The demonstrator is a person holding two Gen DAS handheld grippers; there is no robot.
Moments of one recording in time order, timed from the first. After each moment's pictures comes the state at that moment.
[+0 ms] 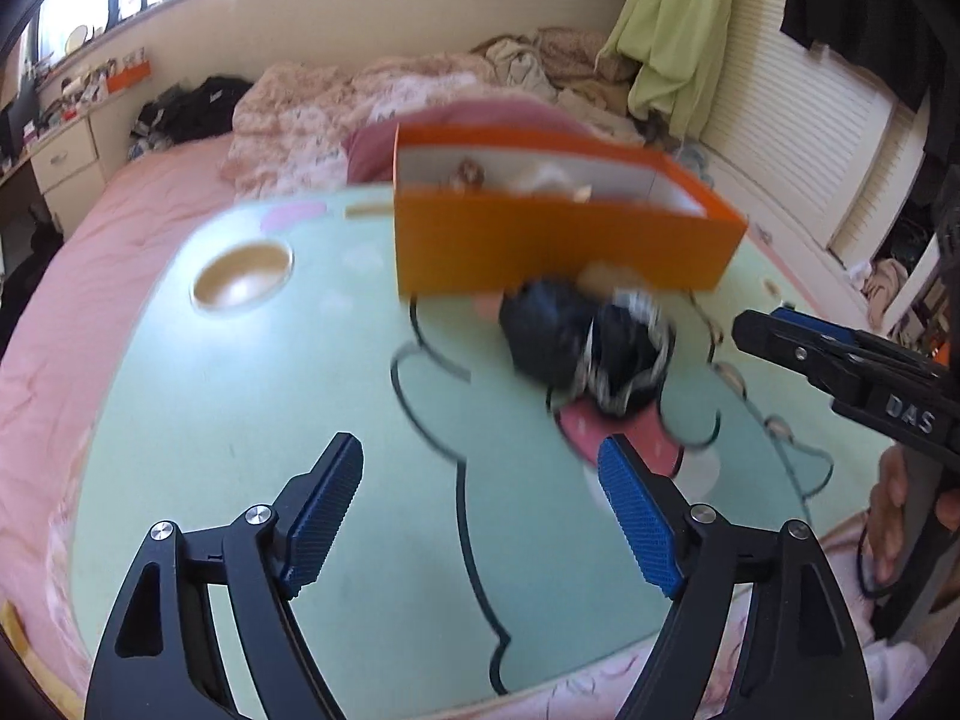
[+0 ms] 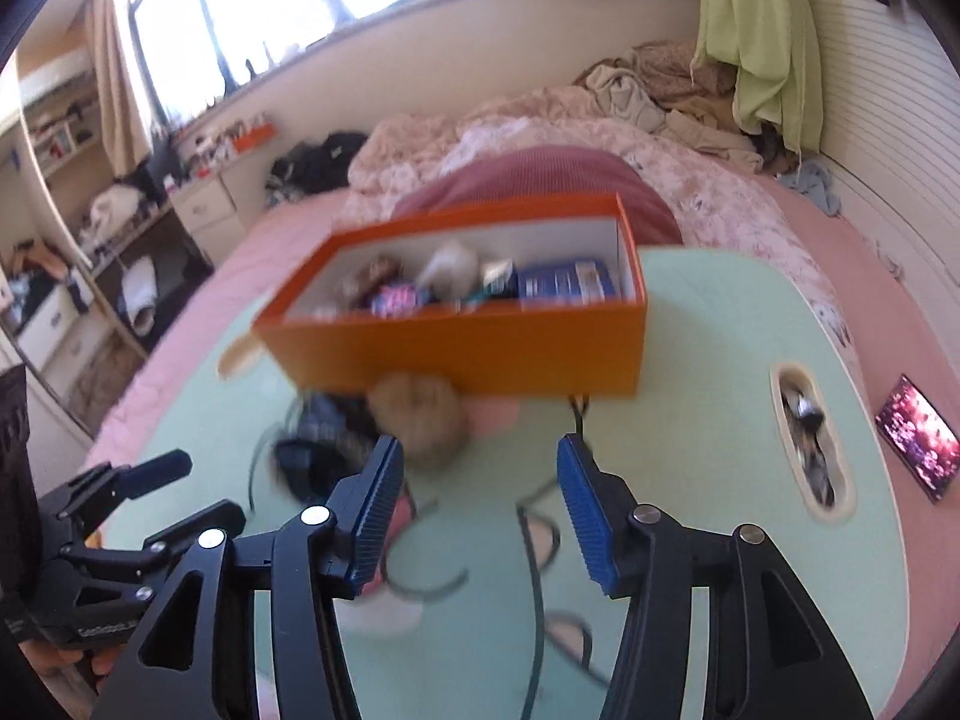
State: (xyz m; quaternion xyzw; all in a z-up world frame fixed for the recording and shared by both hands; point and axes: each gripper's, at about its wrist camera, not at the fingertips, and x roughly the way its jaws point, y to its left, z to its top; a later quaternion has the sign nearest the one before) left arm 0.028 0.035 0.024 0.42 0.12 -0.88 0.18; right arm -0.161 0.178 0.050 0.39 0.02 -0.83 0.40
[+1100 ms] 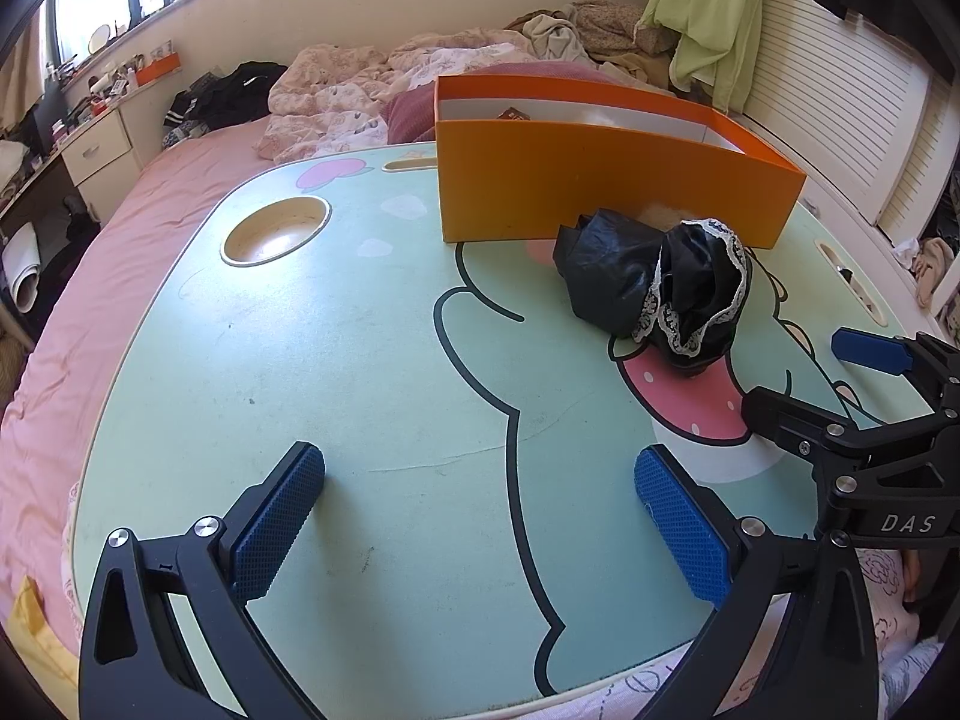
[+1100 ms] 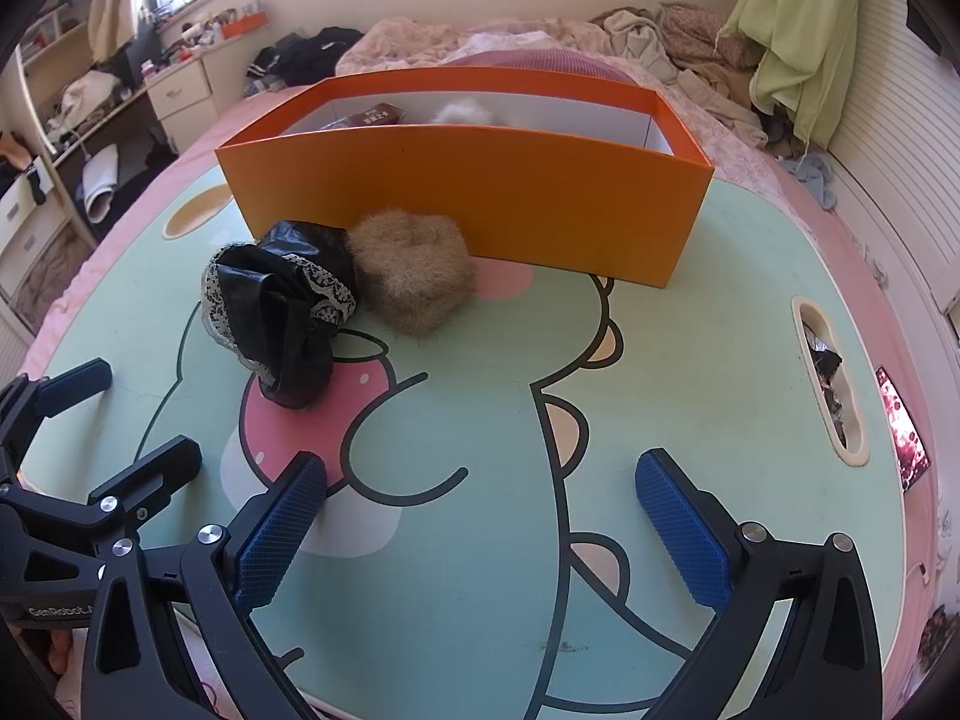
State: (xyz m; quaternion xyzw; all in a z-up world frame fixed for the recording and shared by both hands) left arm 0.025 0.034 0.003 0.43 0.10 -0.86 0.23; right arm -0.152 0.152 0.007 0.44 0.12 -0.81 0.37
